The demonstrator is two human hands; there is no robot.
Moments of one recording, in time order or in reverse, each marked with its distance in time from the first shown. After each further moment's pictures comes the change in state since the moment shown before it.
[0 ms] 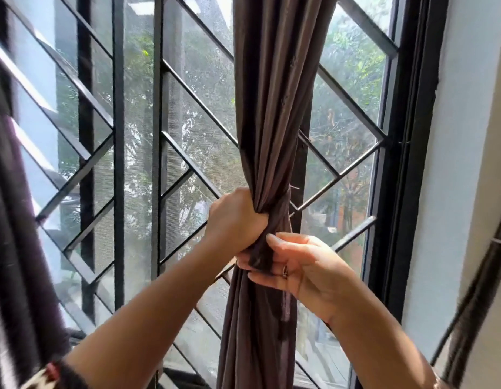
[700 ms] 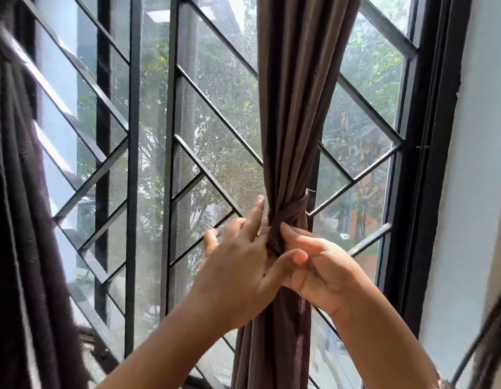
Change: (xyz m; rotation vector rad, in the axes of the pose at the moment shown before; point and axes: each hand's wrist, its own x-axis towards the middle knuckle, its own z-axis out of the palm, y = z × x) left_hand -0.053 -0.024 0.002 0.322 -0.119 0.269; right_hand 0.019 0.000 0.000 0.296 0.018 0.017
